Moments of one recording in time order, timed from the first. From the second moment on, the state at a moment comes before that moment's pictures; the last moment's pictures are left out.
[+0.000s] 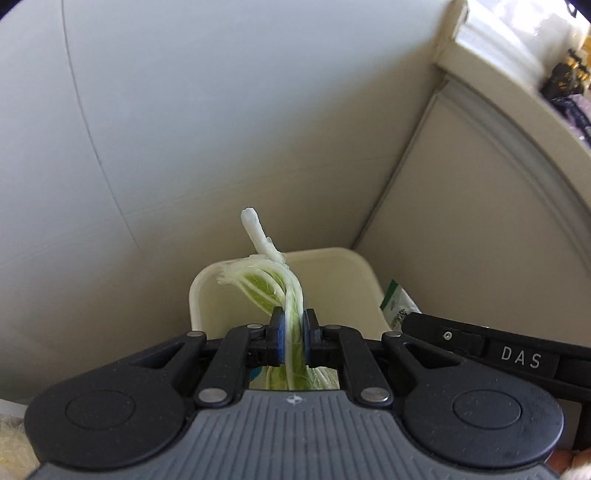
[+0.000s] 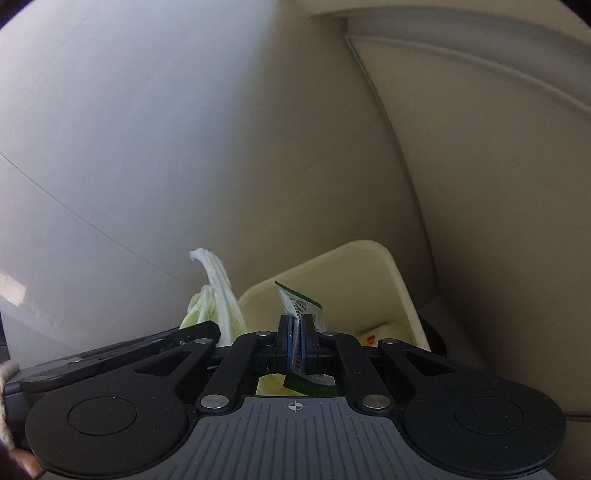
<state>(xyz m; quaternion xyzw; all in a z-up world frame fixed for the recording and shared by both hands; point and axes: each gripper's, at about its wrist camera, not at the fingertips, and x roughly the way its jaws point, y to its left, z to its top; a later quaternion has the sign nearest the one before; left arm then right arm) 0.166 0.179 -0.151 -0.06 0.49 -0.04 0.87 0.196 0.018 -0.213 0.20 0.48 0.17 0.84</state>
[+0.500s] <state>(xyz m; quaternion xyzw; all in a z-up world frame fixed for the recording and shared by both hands) 0.195 0.154 -0.193 -0.01 0.51 -0.03 0.86 0.230 0.018 -0.275 0.18 0.52 0.16 0.82</state>
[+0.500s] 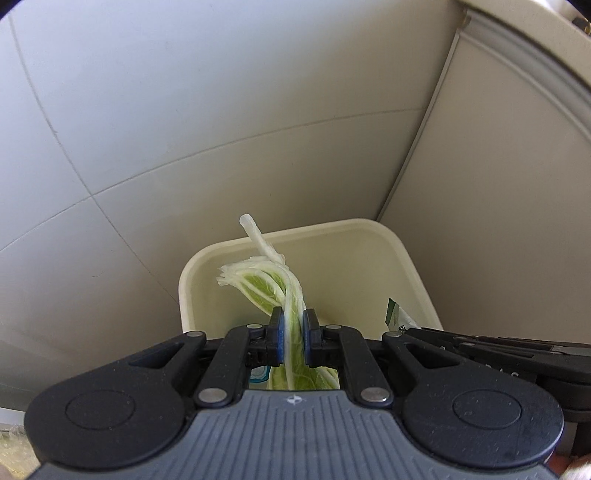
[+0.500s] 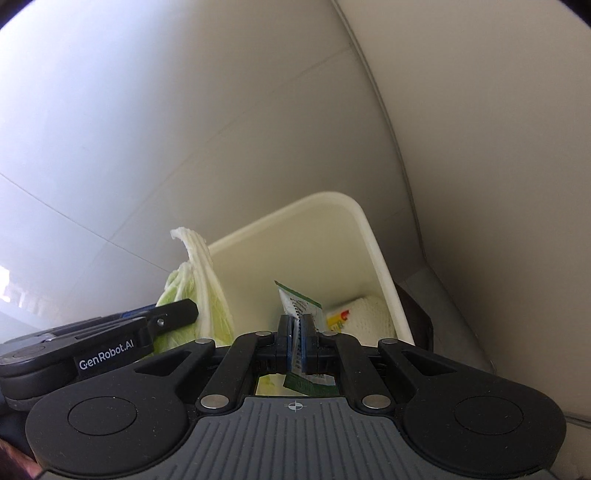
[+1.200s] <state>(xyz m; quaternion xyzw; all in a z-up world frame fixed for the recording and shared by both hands) 0.196 0.142 -0.201 0.05 0.52 -0.01 0.86 0.241 0.025 -0.293 0.22 0.54 0.16 0.80</state>
